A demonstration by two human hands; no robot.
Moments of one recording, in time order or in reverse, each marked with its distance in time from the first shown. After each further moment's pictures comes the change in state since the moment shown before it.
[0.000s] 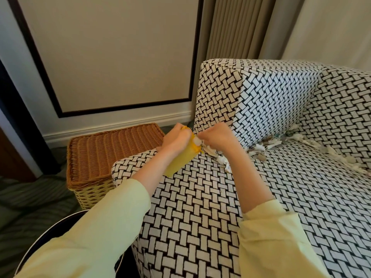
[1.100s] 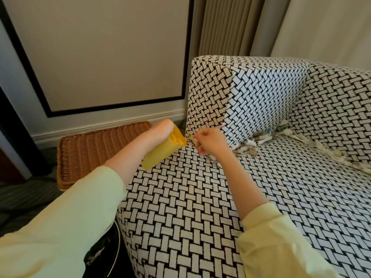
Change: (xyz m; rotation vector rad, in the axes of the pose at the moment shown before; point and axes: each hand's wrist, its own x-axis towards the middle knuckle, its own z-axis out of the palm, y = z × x) left_hand 0.000 0.010 -0.026 0.162 -0.053 -0.055; right_hand -0.004 0.023 0.011 0.076 0.051 -0.002
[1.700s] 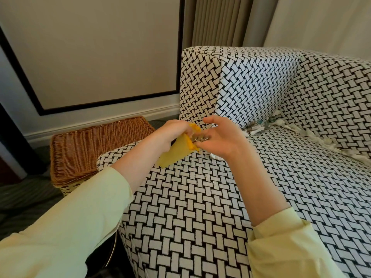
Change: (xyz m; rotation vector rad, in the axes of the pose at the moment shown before) left_hand -0.019 0.020 0.035 -0.311 -0.202 -0.098; right_hand -0.050 -0.013 -0.039 1.288 -0.464 0.360
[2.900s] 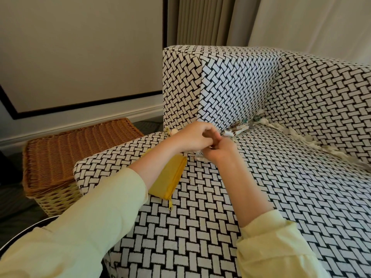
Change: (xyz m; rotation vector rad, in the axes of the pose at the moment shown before) left_hand 0.002 0.016 0.058 0.470 -0.302 0.615; right_hand 0.008 0.004 -0.051 -0.109 0.400 -0.240
